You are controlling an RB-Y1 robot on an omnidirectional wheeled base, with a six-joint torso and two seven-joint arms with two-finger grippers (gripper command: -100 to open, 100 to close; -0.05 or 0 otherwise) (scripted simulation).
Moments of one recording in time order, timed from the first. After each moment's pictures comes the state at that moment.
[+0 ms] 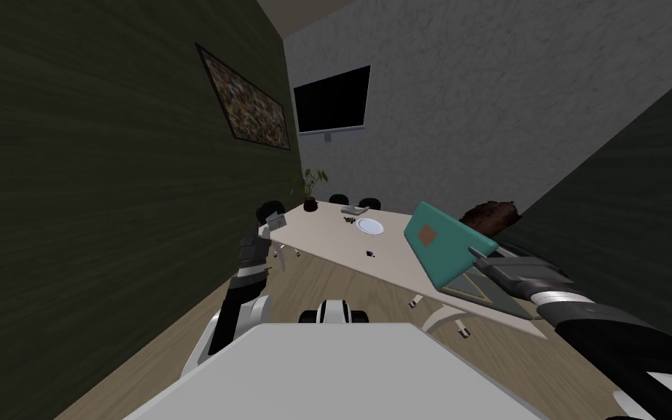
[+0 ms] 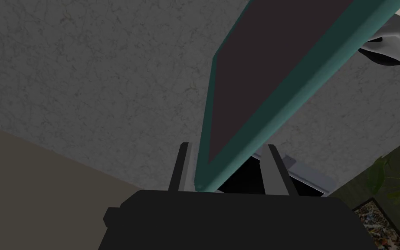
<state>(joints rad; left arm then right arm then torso) 0.47 -0.03 0.07 -2.23 -0.03 -0.47 -0.05 1.08 -0.73 -0.71 -2.36 0.47 0.16 0.49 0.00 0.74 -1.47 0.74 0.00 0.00</state>
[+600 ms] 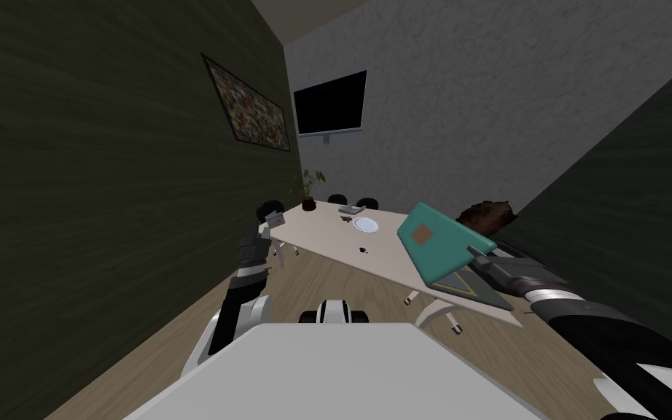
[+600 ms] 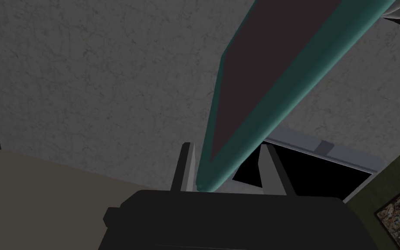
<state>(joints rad) 0.47 -0.03 0.07 -2.23 -0.03 -0.47 -0.05 1.02 -0.73 -0.69 -2.31 0.38 0.14 0.41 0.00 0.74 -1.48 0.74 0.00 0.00</state>
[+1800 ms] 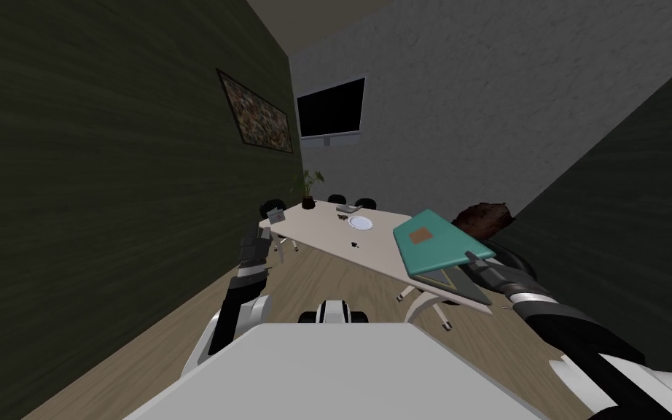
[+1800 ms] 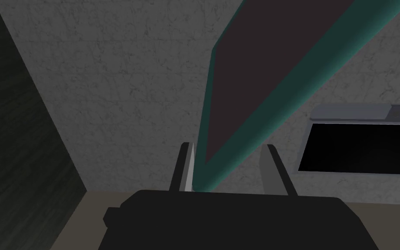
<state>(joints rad) 0.47 -0.03 0.07 -2.23 -0.03 -0.47 -0.05 0.83 -0.64 -0.60 -2.09 0.30 0.04 0.31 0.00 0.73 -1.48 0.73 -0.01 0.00</state>
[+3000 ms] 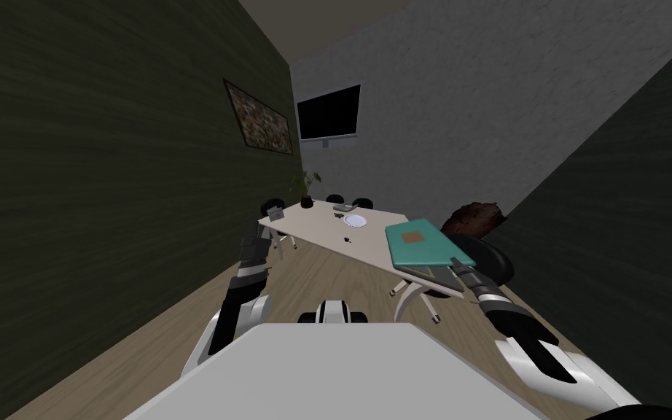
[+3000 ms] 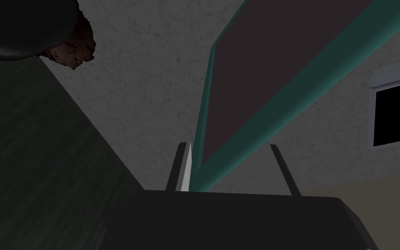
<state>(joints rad) 0.47 -0.03 0.07 -2.23 -0.03 -0.47 -0.05 0.60 -0.50 -0.50 -1.80 0.24 -0.11 0.26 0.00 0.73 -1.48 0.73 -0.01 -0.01</state>
